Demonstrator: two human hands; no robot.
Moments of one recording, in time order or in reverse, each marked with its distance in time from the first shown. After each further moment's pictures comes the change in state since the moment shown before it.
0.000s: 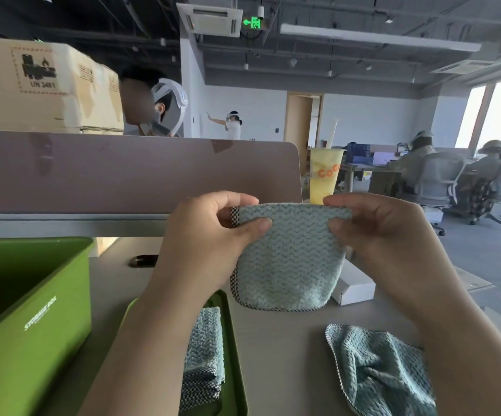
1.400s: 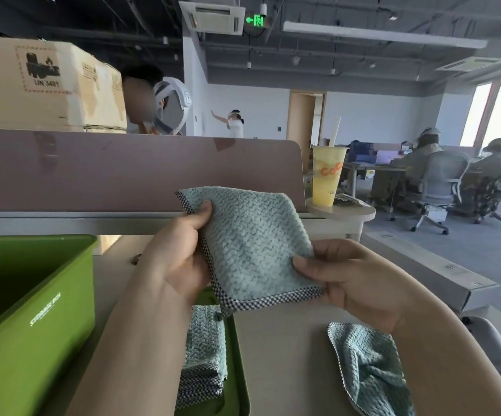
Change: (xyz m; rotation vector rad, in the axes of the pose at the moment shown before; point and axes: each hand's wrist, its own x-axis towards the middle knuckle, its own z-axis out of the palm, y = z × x) left_hand 0.017 -0.014 -0.004 -0.984 -0.129 -0.567; right_hand -0.004 0.025 0.022 0.583 -0.567 0.467
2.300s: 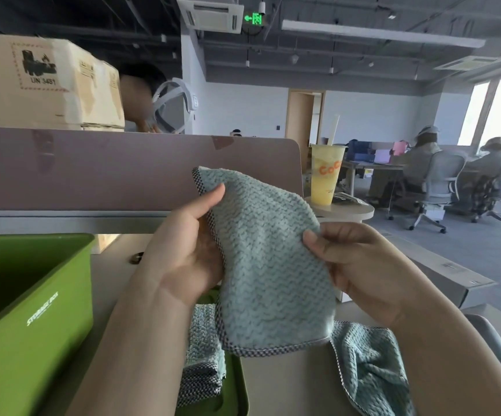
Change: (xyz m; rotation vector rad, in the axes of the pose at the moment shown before) left_hand -0.012 0.004 0.009 -0.108 -0.098 -0.067; right_hand -0.006 -0.011 0.006 0.008 0.179 -0.102
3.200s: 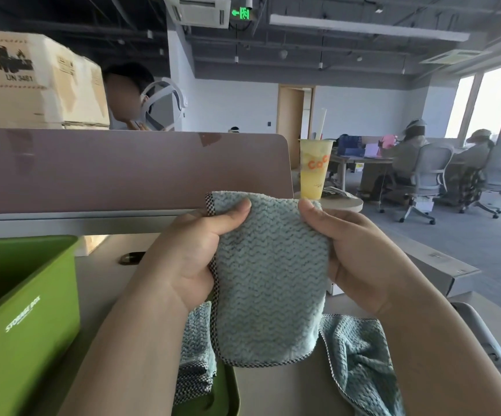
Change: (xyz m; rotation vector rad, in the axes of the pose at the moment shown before) left_hand 0.002 -0.017 0.009 0.374 0.046 0.054; right_hand -0.002 -0.009 0.001 0.158 0.043 0.017
